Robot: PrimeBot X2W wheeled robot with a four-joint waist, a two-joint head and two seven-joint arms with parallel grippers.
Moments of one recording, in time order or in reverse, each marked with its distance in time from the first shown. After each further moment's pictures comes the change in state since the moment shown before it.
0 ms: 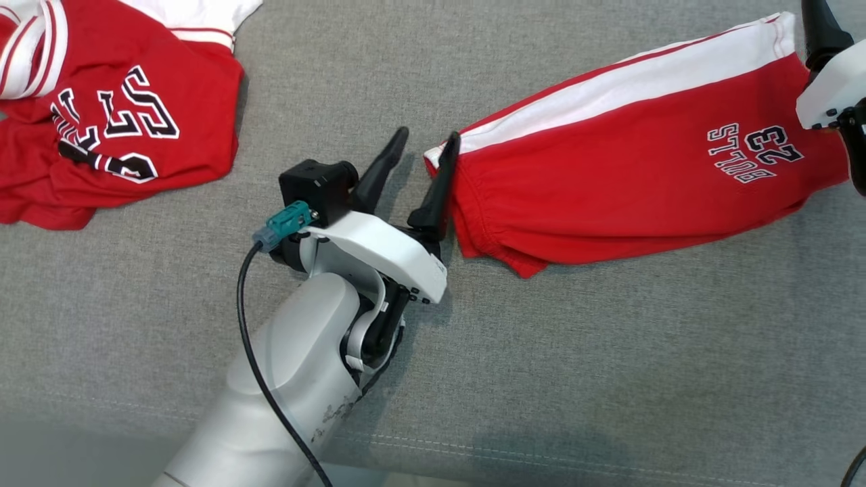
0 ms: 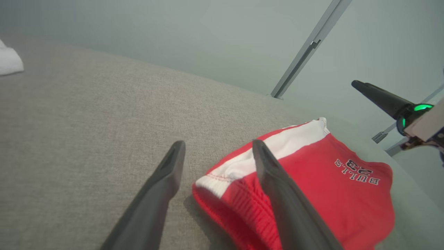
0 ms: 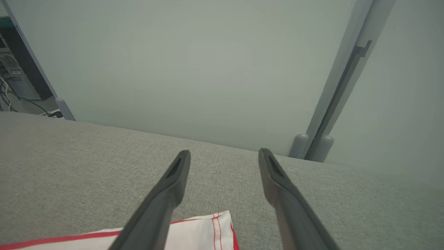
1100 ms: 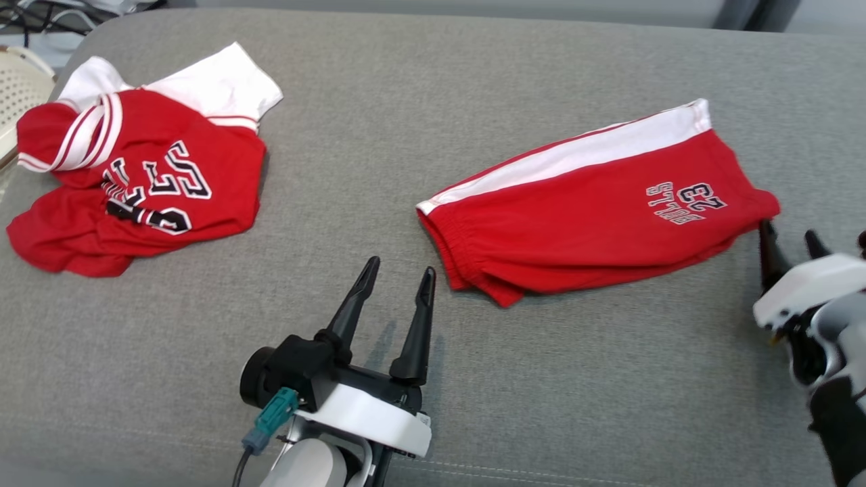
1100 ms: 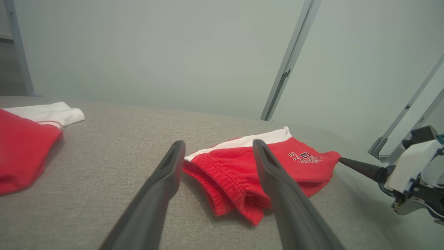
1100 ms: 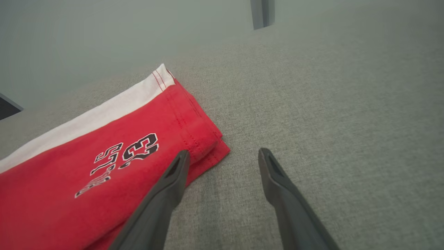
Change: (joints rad) left arm 0.516 0.011 0.190 -0.418 0.403 0.052 -0.003; right arm 0.483 0.125 -0.365 0.005 0.047 0.000 0.068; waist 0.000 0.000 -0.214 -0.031
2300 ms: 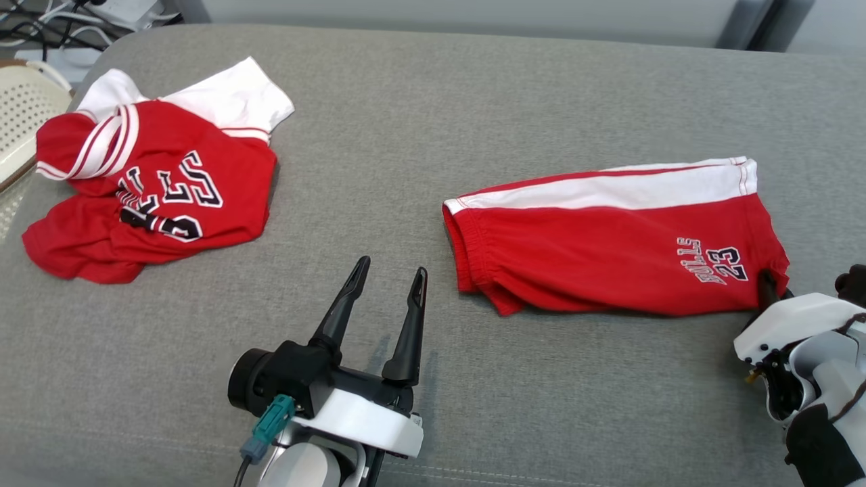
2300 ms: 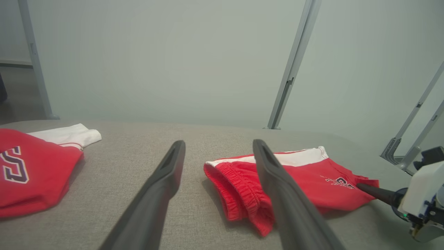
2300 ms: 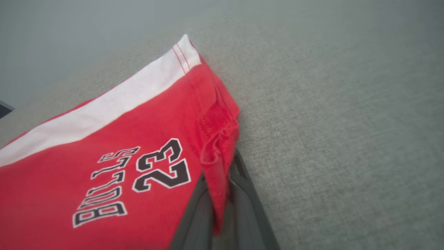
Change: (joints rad) left arm 0.015 0.000 0.014 -0.022 0.062 0.012 0.000; right arm -0.041 0.030 0.076 0.207 0.145 0.000 -0.067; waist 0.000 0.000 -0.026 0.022
